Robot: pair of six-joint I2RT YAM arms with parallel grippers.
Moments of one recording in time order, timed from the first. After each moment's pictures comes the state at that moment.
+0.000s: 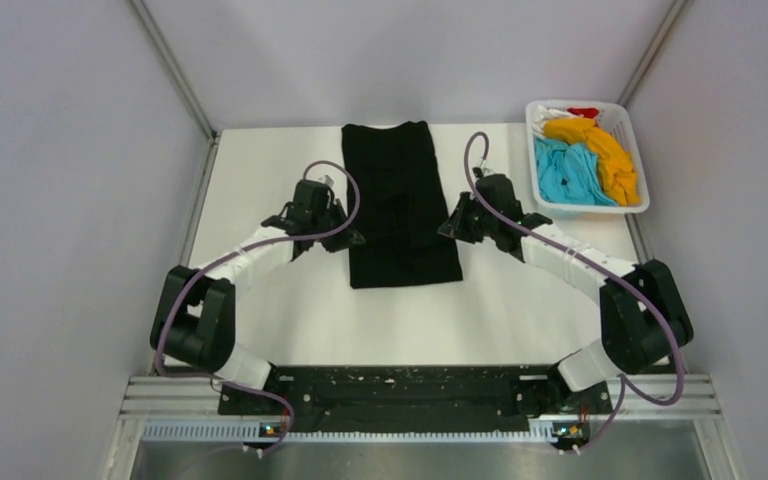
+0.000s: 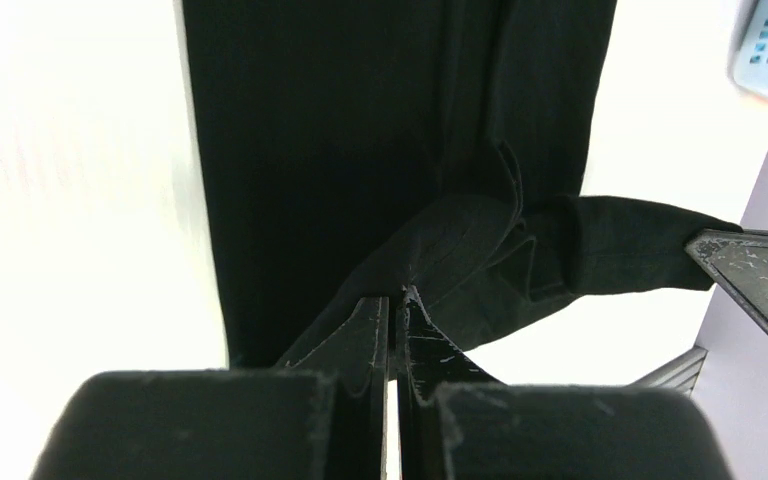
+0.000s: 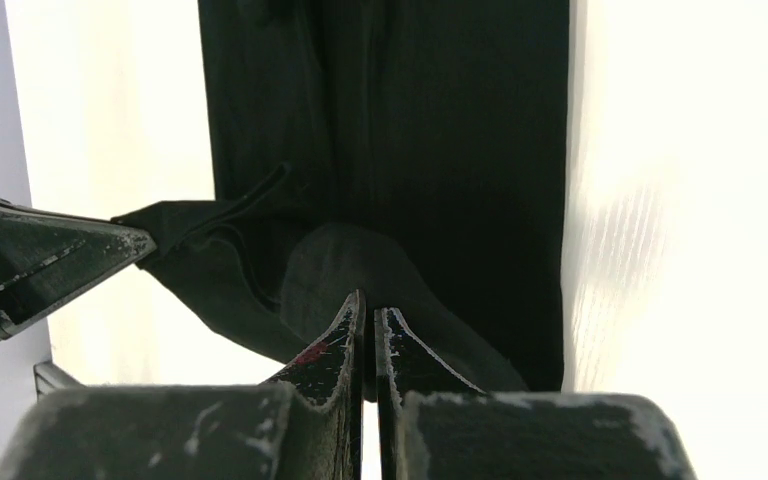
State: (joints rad) left arm -0.35 1.52 0.94 -0.22 0.25 -0.74; right arm 0.47 1.50 0.95 -0.13 -0.14 0.67
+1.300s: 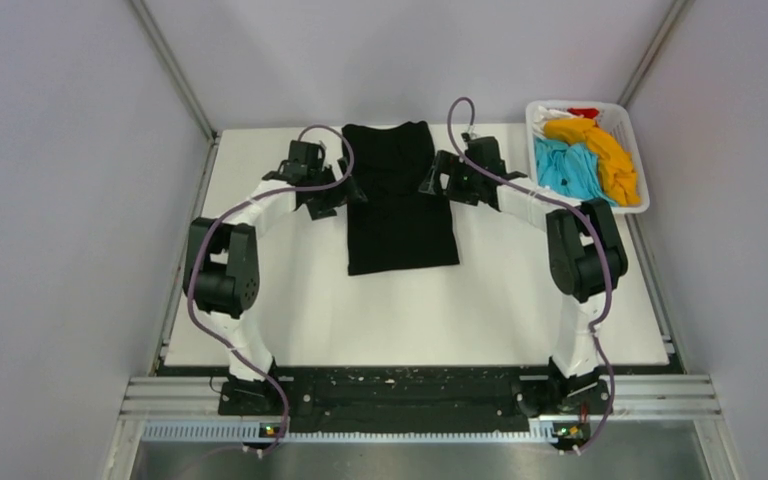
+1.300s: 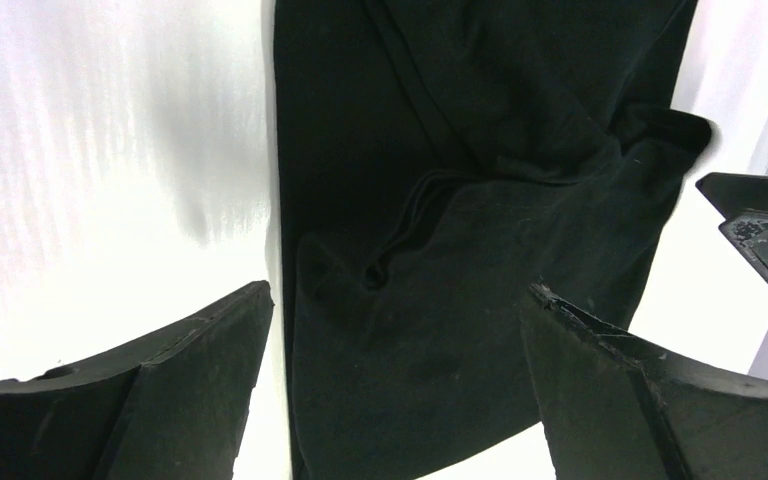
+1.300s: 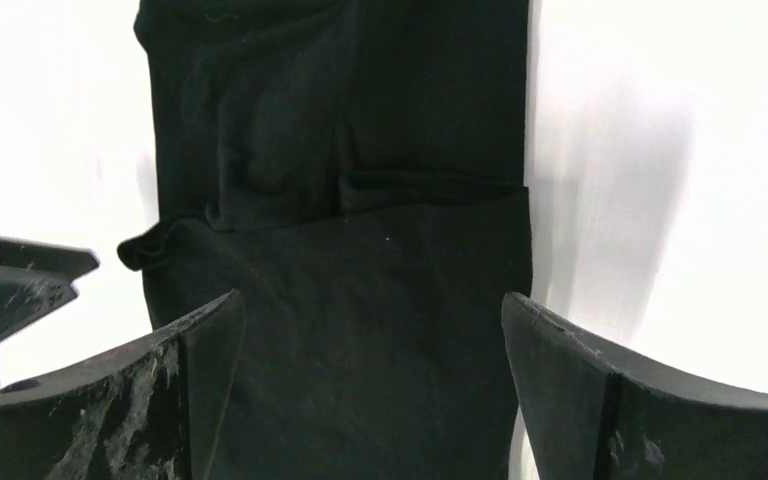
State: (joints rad) left arm -0.21 1.90 1.38 -0.34 0.28 -0.58; right arm 0.34 1.99 1.39 -0.07 -0.24 0.54
